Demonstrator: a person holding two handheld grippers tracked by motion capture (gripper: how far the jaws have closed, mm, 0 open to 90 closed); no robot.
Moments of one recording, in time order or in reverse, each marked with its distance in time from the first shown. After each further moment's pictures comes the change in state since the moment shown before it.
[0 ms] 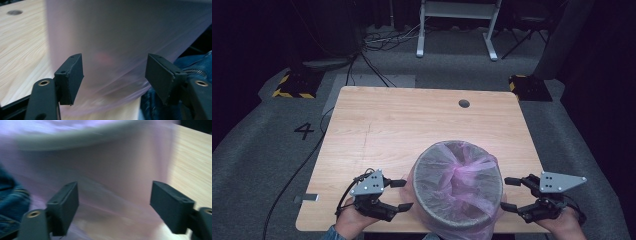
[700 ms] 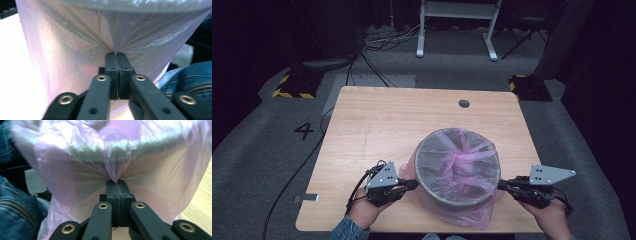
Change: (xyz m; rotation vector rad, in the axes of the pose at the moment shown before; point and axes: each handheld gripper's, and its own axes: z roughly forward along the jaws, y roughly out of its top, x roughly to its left) left arm 0.014 0.019 0.021 0.056 0.126 0.048; right arm -0.012 0.012 0.020 -0.019 -0.047 -0.029
